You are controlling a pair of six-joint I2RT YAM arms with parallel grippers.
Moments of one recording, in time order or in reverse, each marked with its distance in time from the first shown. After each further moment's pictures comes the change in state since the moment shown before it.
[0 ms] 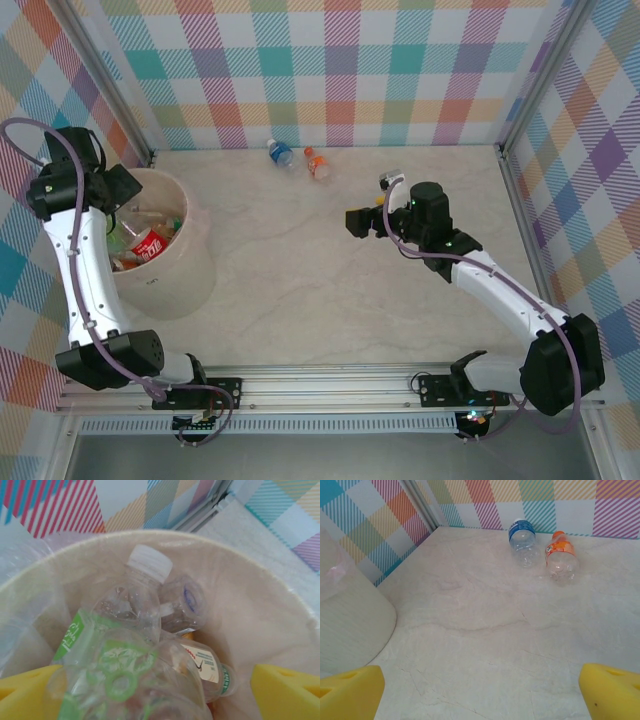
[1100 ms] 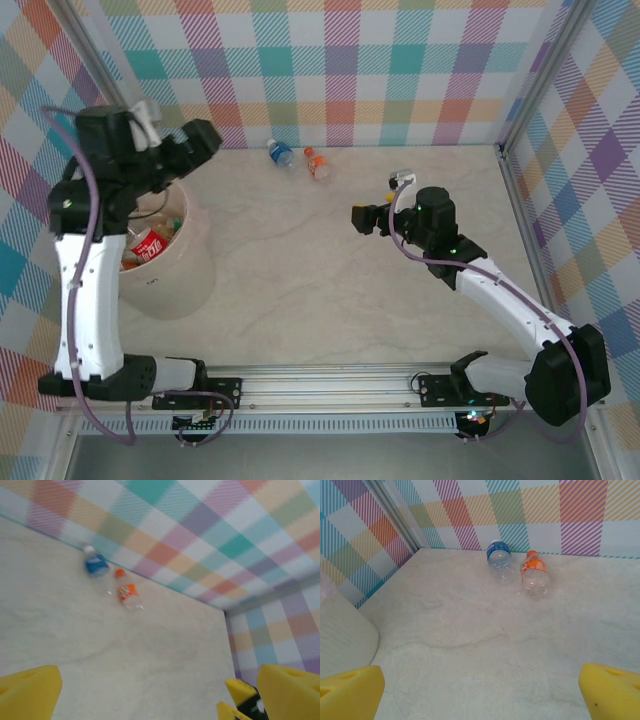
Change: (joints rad) left arm -0.464 -0.051 0.145 0.204 0.471 -0.154; right arm 0.000 -0.057 -0.048 0.057 0.110 0.027
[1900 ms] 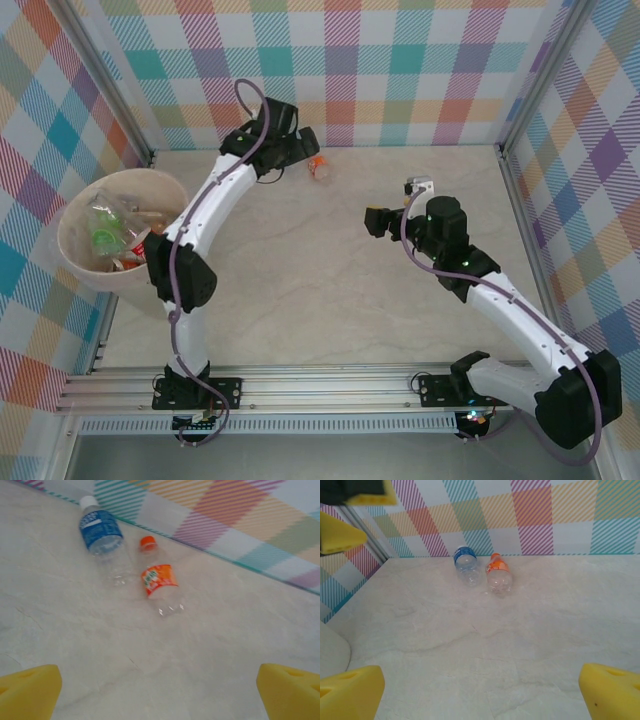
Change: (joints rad) left arm -0.323 0.693 0.175 0.210 -0.467 -0.094; right arm 0.000 -0.130 -0.046 -0.097 0.158 0.022
